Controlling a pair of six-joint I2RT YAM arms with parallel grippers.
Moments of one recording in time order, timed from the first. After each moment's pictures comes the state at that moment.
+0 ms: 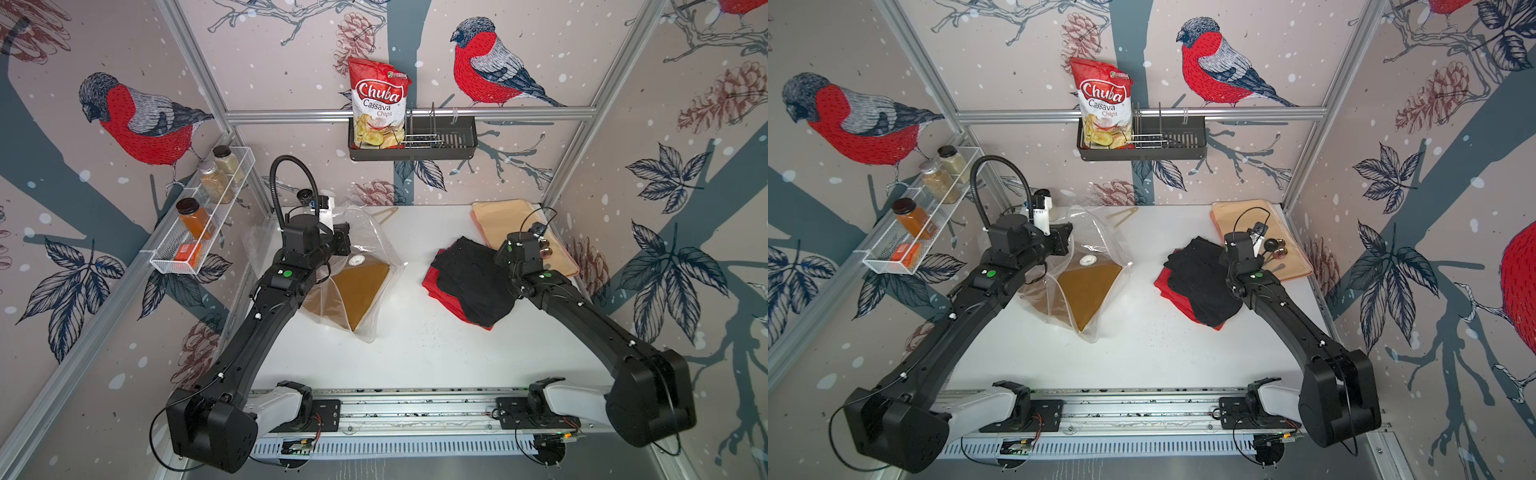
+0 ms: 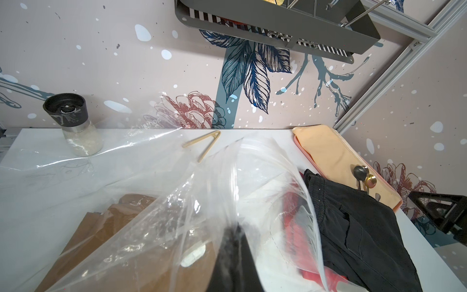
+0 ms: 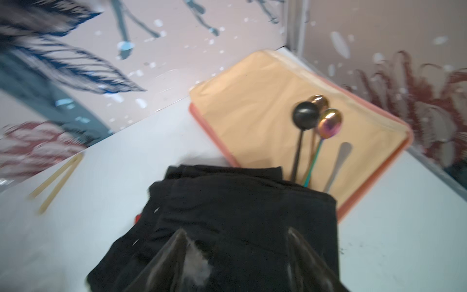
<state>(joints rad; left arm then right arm) -0.26 1.18 1.10 -0.26 0.15 -0.25 0.36 1.23 0.89 -0.25 0.39 0.52</state>
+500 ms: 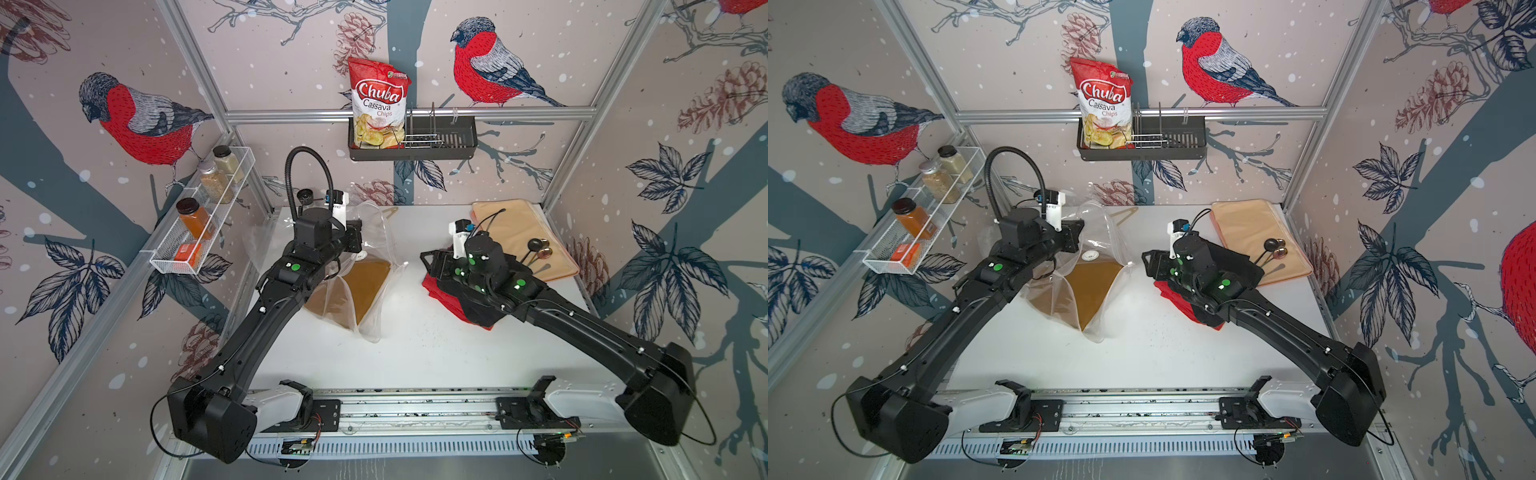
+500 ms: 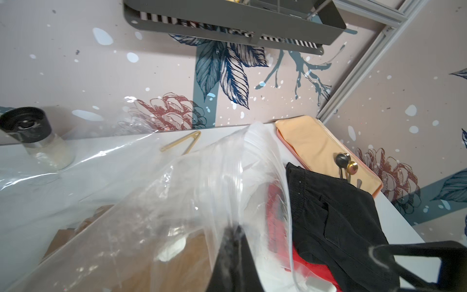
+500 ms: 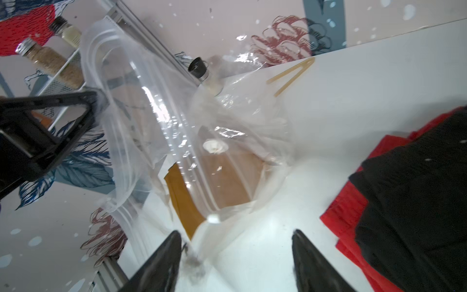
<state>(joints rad) -0.41 1.25 1.23 -0.33 0.10 -0.23 0.83 1.29 1.08 -0.23 0.02 0.61</state>
